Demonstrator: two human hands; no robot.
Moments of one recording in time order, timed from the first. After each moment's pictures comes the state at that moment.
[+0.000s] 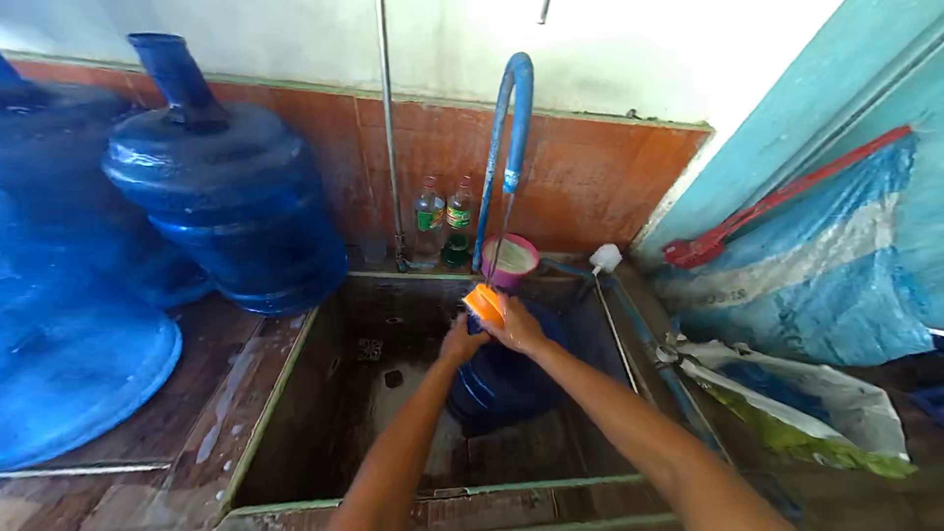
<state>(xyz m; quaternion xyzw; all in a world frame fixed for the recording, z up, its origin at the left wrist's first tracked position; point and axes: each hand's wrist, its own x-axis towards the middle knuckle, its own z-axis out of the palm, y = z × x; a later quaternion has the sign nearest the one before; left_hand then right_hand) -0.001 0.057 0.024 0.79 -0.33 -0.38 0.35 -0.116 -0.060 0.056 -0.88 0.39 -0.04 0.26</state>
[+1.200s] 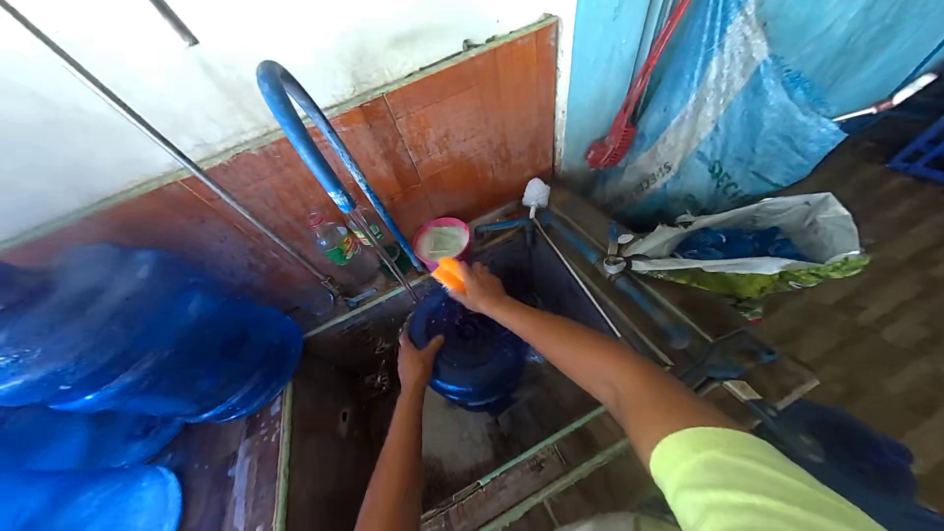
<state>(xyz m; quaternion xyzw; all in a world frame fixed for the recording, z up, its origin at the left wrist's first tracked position) -0.018 0.063 0.017 0.85 -0.31 -0.28 0.31 -0.139 -0.086 0.046 -0.83 0.44 -0.10 0.34</state>
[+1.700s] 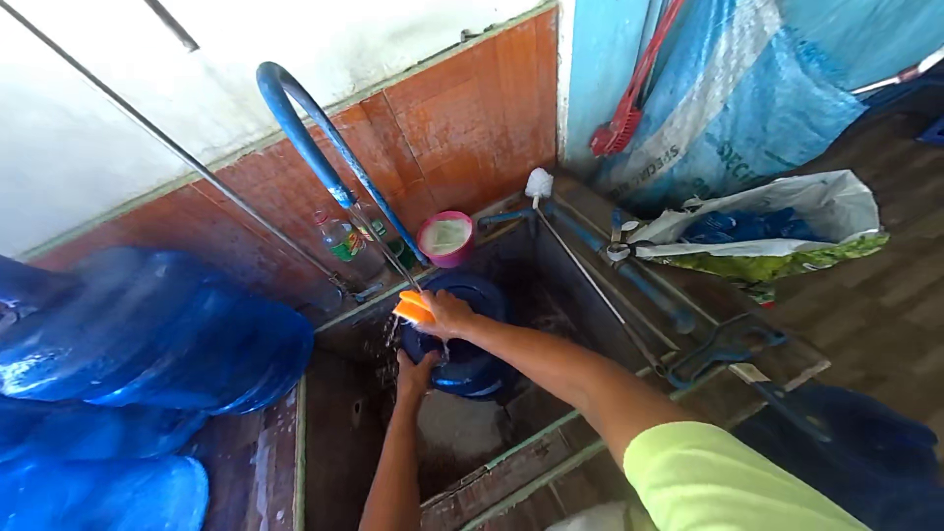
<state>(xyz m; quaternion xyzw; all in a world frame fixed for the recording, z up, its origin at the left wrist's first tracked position) -0.012 0.102 0.005 0.83 -0.23 -0.33 0.38 -0.101 -0.032 0.043 -0.86 0.32 -0.05 0.39</state>
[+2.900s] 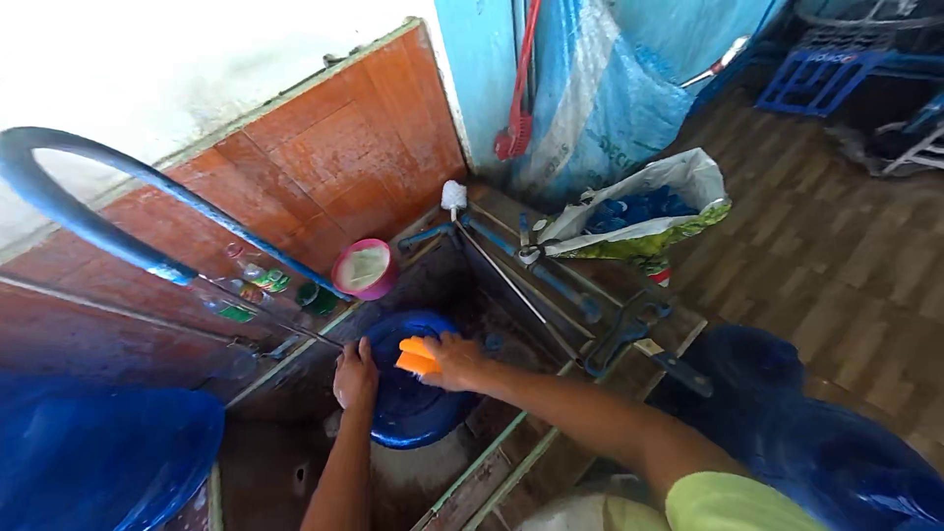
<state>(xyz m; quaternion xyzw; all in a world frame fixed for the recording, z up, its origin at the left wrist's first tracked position) -0.049 0.012 0.024 0.89 -0.43 -0.10 0.14 -0.255 -0.017 0.037 -0.81 0.40 -0.01 0.43</state>
